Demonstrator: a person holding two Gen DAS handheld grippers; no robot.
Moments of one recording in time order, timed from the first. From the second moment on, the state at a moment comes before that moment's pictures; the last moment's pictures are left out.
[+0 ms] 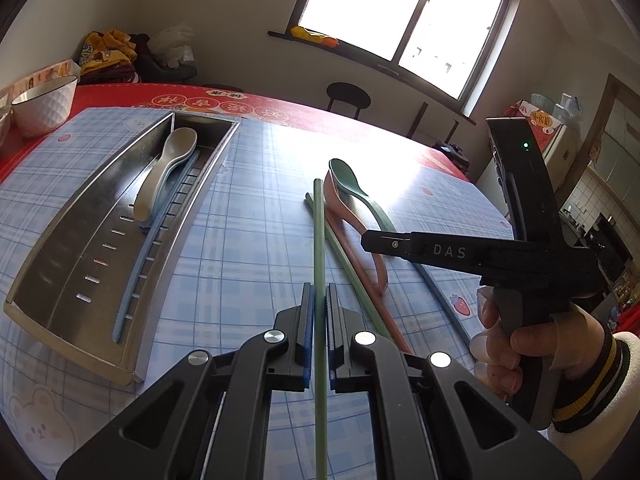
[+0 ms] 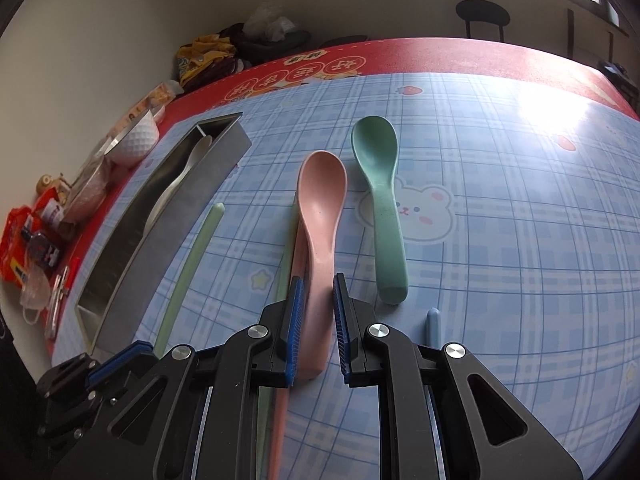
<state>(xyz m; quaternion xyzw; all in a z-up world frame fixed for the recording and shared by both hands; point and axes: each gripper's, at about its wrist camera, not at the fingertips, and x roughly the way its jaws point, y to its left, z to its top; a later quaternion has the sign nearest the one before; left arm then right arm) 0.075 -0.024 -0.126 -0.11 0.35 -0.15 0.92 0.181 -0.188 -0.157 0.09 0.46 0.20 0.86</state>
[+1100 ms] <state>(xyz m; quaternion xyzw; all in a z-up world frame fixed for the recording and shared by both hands) 0.074 -0.028 -0.126 -0.10 0.35 -0.15 0.92 0.124 -0.222 -0.158 0.21 0.39 0.15 0.88</state>
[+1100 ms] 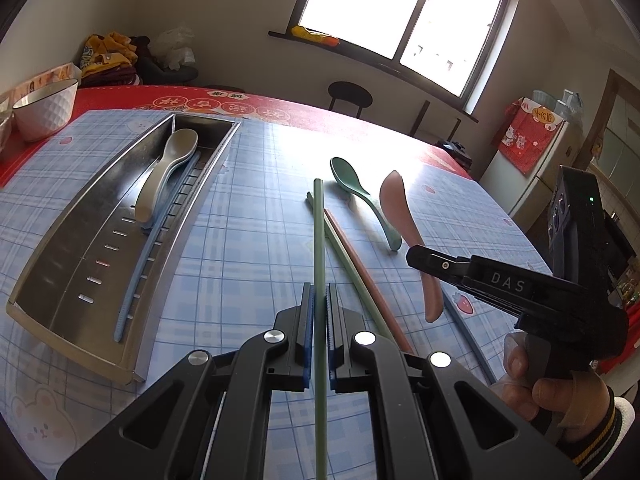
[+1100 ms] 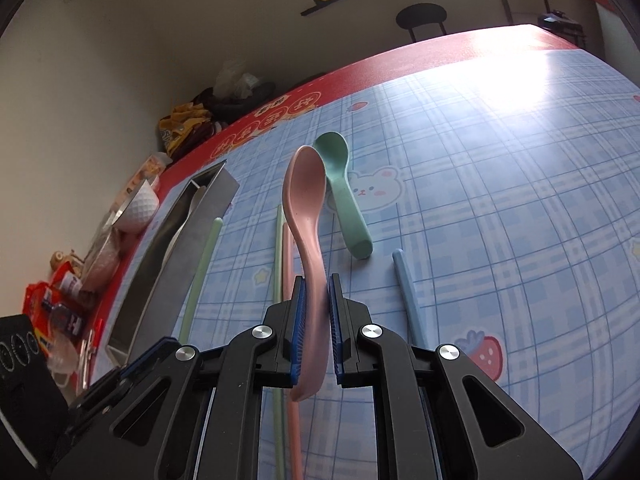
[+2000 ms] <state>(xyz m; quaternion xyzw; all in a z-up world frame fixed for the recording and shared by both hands) 0.085 -0.007 -0.079 -0.10 0.35 -0.15 0.92 0.105 -0.233 -0.152 0.22 0.34 0.17 0.90</state>
